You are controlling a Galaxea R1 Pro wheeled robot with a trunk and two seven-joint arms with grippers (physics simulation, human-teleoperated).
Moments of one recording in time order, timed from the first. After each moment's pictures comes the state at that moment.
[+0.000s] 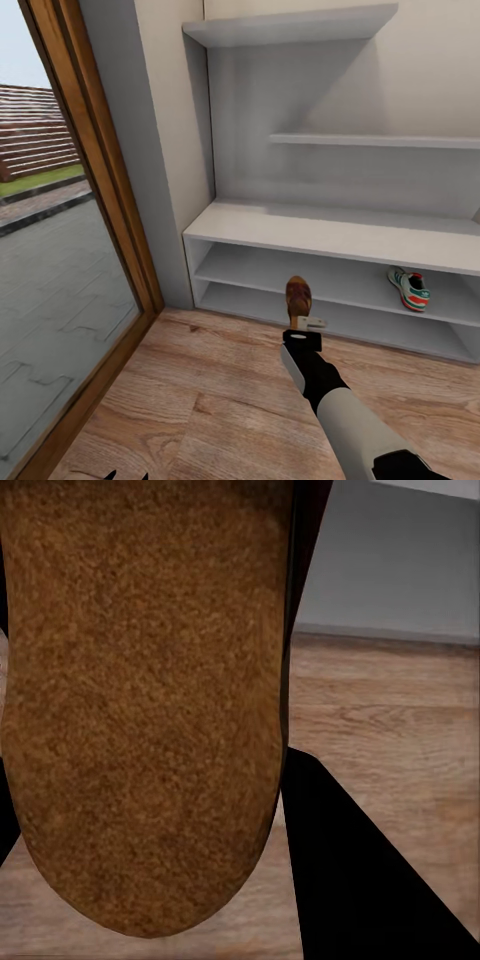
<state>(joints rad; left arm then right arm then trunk) -0.19 0.19 -0.10 -0.27 0.43 -0.62 -0.51 -0.76 0.17 0.12 -0.60 -0.14 0.35 -0.61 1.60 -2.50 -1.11</state>
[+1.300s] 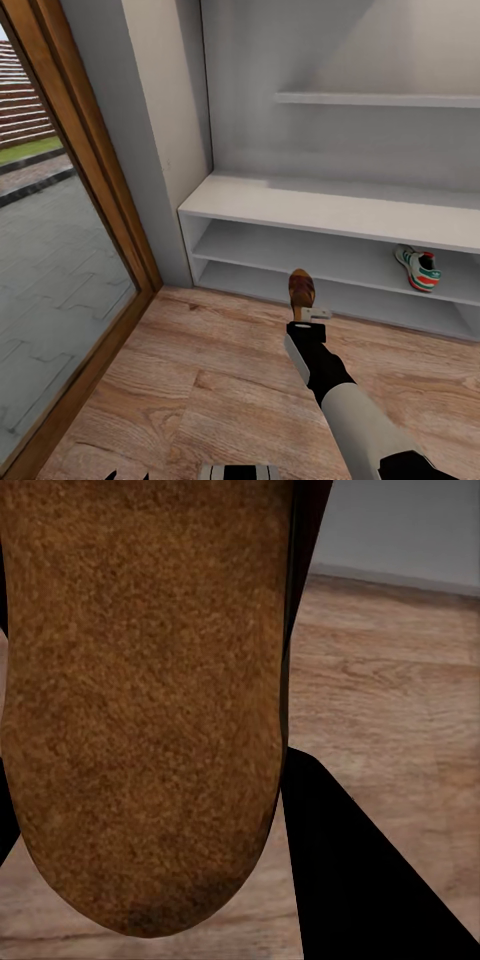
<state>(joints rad) -0.19 0.18 -0.10 -0.27 0.43 -0.62 -0.50 -0.76 0.15 0.12 -0.70 -0.14 0.46 -0.61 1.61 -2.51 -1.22</state>
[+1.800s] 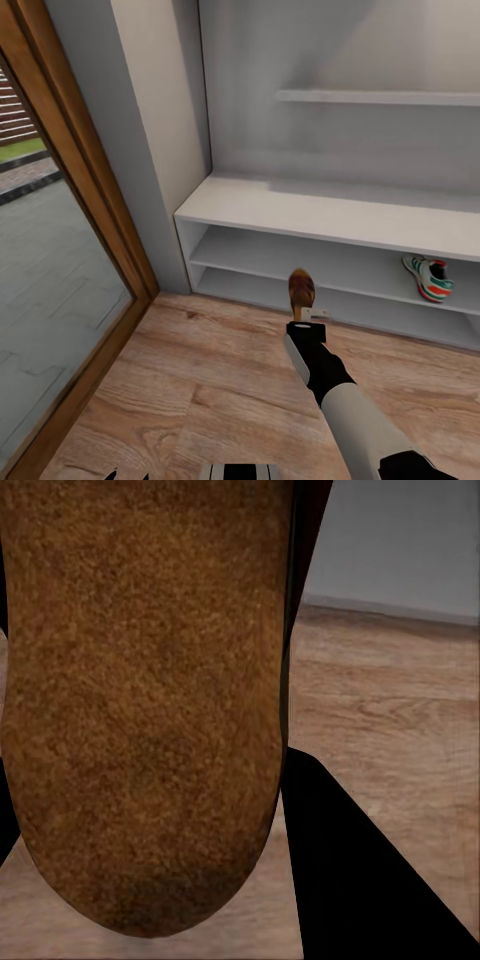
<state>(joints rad) -0.19 0.18 -0.10 -0.27 0.43 -0.62 -0.50 -0.76 0.15 0.12 -0.70 -0.14 0.46 -0.61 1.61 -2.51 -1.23</state>
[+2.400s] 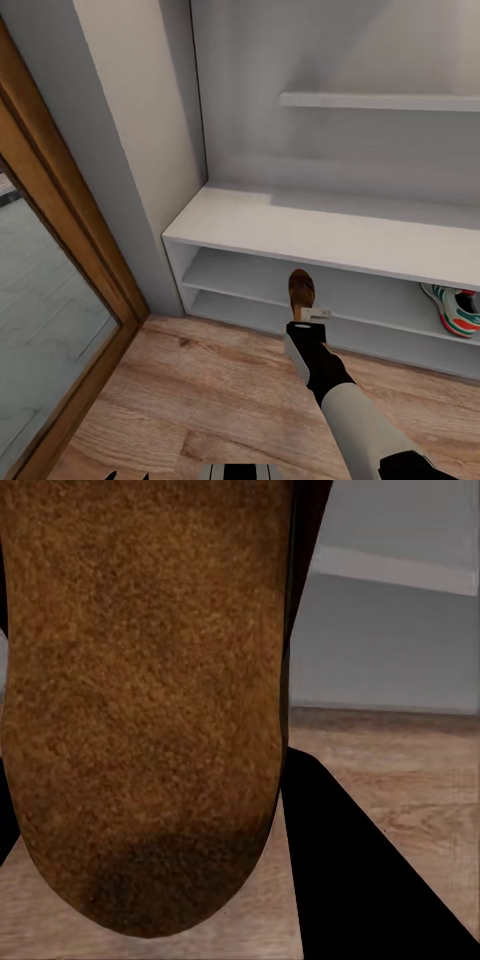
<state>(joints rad) -0.19 0.18 -0.10 -0.27 0.43 -0.62 -0.50 -0.76 0.15 0.13 -0.70 -0.14 0.46 -0.61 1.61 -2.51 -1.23</state>
